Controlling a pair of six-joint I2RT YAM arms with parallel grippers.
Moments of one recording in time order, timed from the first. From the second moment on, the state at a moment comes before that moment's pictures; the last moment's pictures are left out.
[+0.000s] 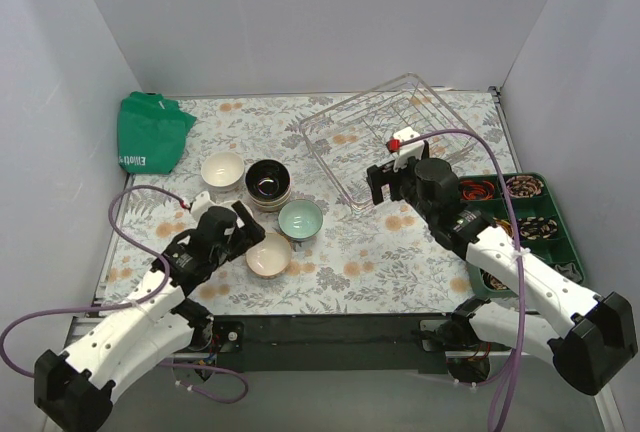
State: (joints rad) left arm -0.57 0.73 0.50 -0.57 -0.29 -0.99; right arm 0.66 1.03 0.77 -0.03 0.17 -0.04
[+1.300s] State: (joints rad) left arm -0.57 0.04 0.95 -0.70 -0.70 -0.52; right arm 0.35 0.09 0.56 -0.30 0.45 0.05
